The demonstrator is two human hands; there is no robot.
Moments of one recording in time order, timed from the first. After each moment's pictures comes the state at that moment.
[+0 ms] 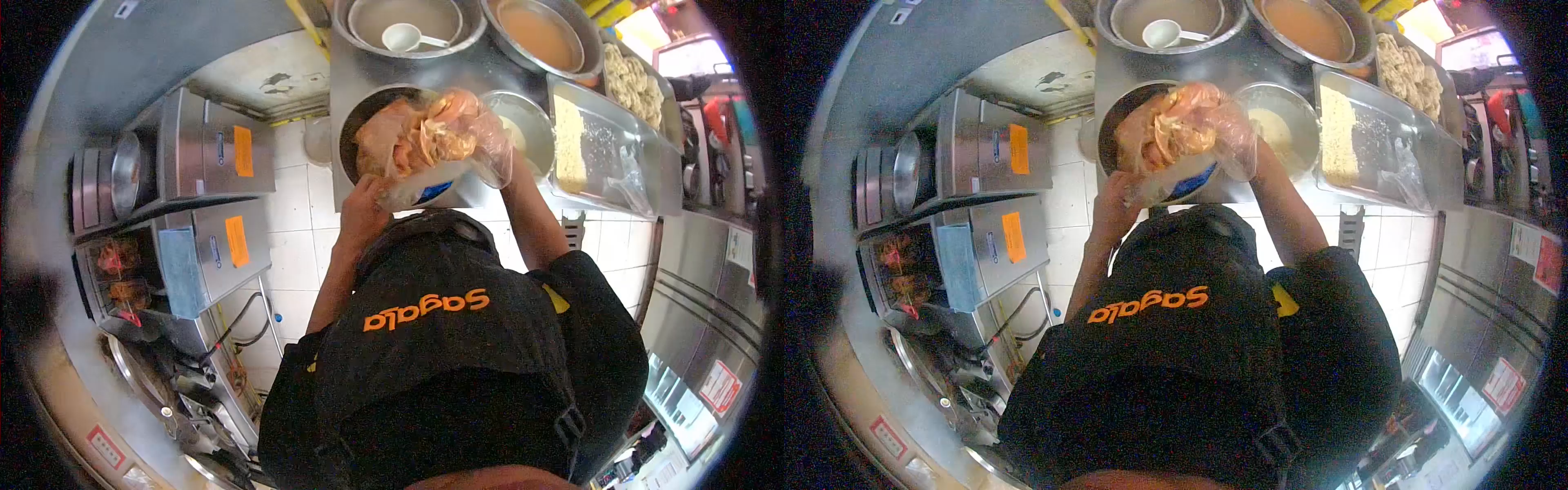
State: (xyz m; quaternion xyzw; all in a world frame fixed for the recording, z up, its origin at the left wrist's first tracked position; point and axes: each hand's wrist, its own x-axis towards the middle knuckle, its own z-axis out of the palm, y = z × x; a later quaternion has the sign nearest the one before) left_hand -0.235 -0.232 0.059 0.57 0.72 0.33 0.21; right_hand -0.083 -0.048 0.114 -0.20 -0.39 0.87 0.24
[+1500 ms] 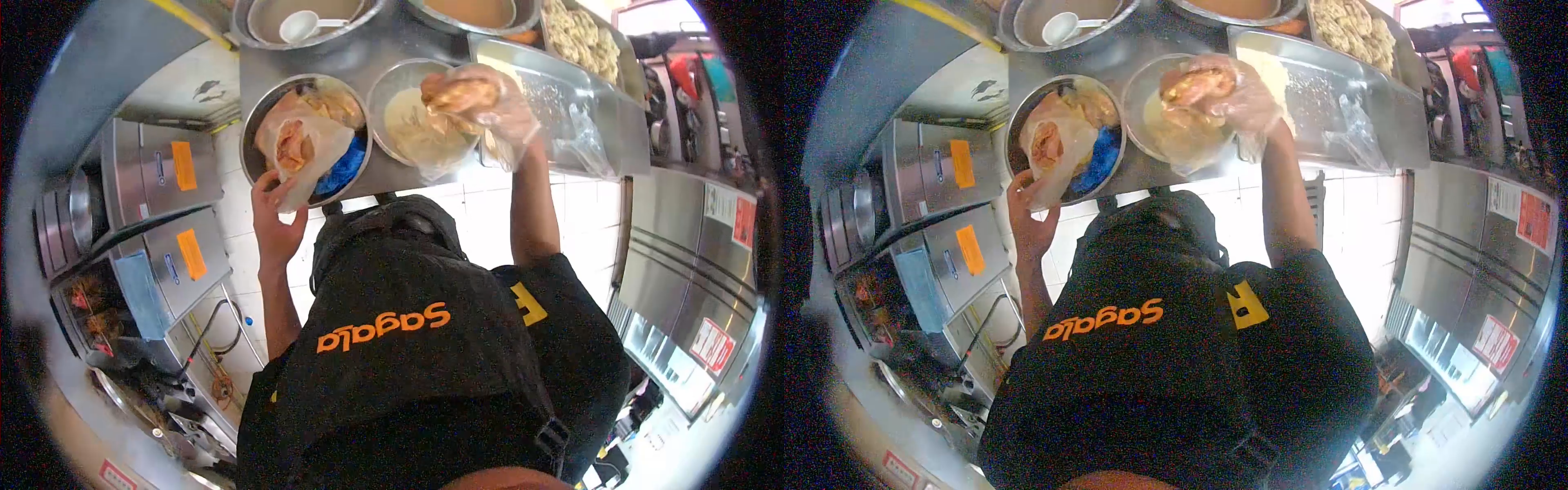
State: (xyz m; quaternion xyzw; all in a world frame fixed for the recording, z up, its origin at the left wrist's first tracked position) left_hand -0.185 -0.223 0.058 0.53 0.74 0.38 0.16; right_hand 0.092 0.046 0.071 -0.21 -0.62 0.70 0.29
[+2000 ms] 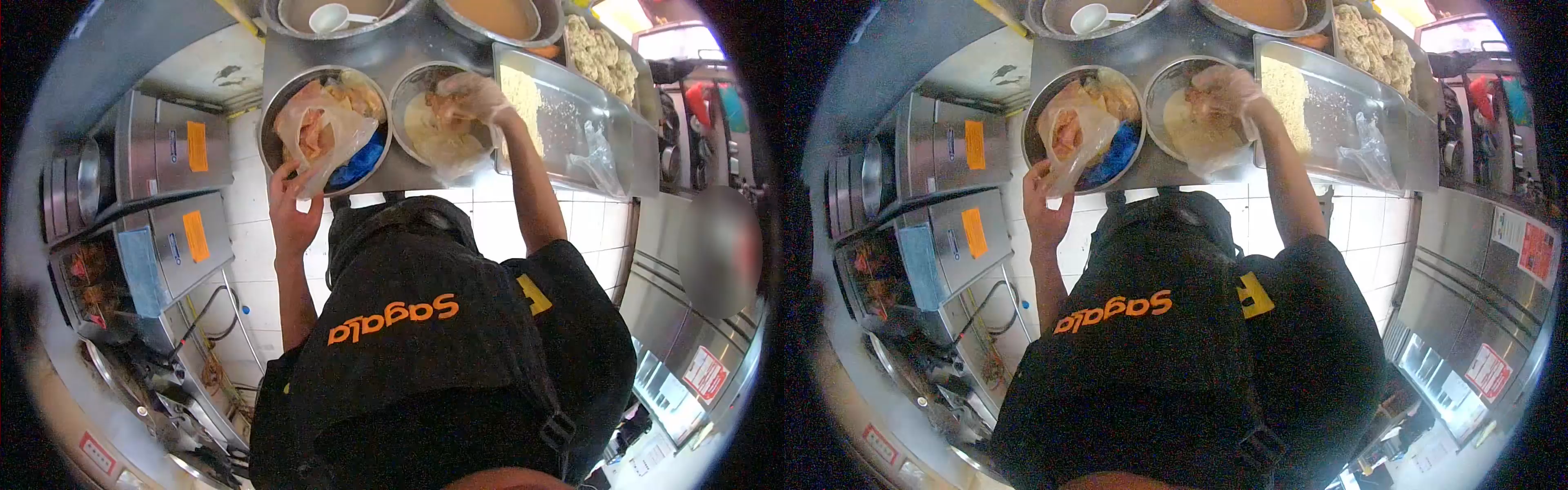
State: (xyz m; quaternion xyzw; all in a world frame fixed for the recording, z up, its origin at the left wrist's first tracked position) left_hand -0.172 -0.226 0.061 0.53 0.73 0.43 0.09; right_hand 0.058 0.071 0.005 -0.38 -0.76 0.51 0.14
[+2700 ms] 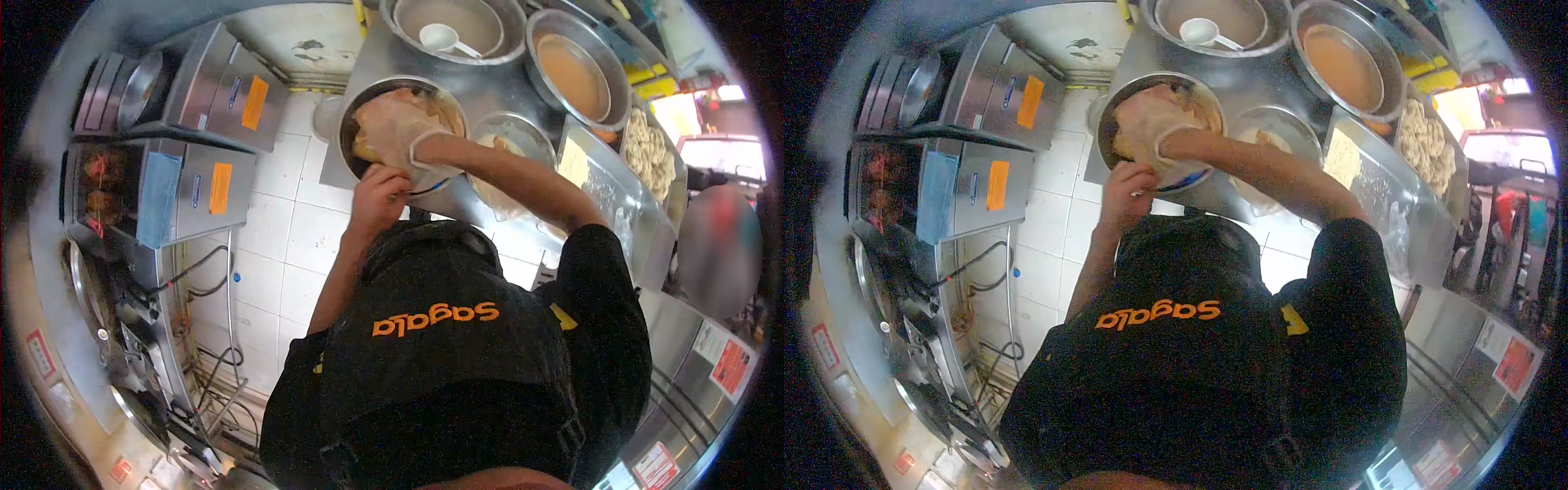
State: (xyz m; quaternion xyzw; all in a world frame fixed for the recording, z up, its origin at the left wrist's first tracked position) left_hand -0.174 -0.220 0.038 0.56 0.68 0.46 0.06; right_hand -0.136 -0.038 0.048 -0.04 -0.96 0.18 -0.21
